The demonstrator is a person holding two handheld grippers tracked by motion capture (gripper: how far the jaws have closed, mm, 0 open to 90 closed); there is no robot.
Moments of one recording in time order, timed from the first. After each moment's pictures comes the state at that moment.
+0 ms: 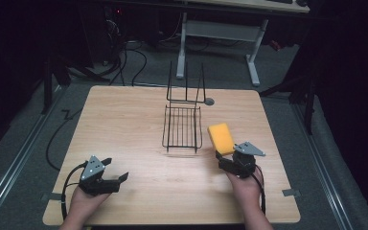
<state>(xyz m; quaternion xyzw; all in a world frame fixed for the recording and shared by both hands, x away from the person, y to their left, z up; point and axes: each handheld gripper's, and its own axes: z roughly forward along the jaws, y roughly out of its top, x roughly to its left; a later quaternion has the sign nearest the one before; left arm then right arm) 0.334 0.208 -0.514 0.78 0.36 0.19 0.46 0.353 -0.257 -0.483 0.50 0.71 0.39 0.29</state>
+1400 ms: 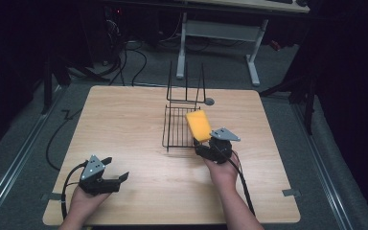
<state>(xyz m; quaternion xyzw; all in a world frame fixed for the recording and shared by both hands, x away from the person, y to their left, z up) 0.335 0.208 -0.513 0.78 0.36 0.19 0.47 0.396 -0.192 -0.471 0.48 0.72 0.43 0.28</state>
